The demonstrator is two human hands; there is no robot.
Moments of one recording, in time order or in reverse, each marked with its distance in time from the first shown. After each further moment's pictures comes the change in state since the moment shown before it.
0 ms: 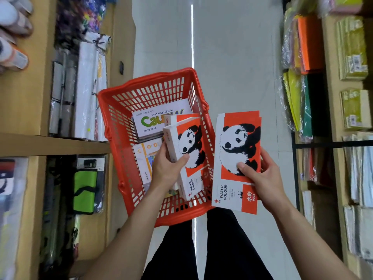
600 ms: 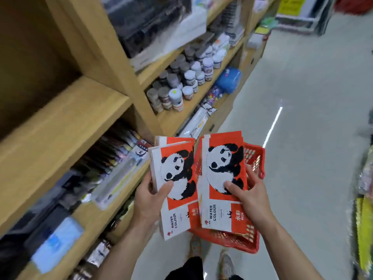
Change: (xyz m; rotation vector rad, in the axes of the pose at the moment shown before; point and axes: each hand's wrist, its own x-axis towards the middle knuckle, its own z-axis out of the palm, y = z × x) left_hand -0.265 0.082 -0.151 -0.445 0.640 0.244; right_hand -0.099 -0.153 0.118 -0.100 -0.631 -0.277
